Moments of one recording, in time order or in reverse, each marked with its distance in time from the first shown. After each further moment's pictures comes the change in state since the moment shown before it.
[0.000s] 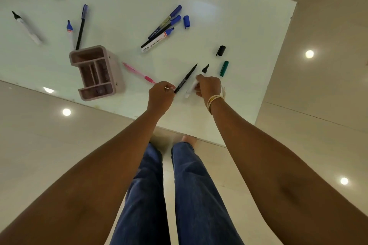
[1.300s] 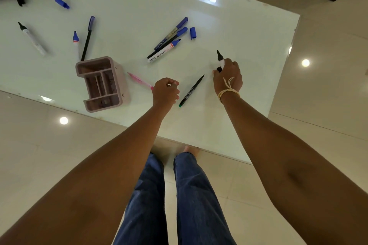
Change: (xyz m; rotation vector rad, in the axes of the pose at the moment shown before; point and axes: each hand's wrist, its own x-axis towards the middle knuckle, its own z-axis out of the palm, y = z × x) left_hand 0.022 0.030 -0.017 -0.278 0.034 -0.094; right_hand 0.022 -0.036 -0.015 -0.689 0.406 -0.547
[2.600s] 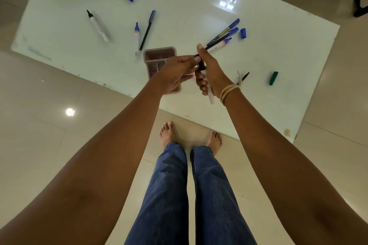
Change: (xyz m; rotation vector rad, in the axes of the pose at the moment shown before) left_hand 0.008 0.010 -0.172 -0.285 -0.512 0.054; right_hand -0.141 -0.183 0.012 0.693 -0.786 0.254
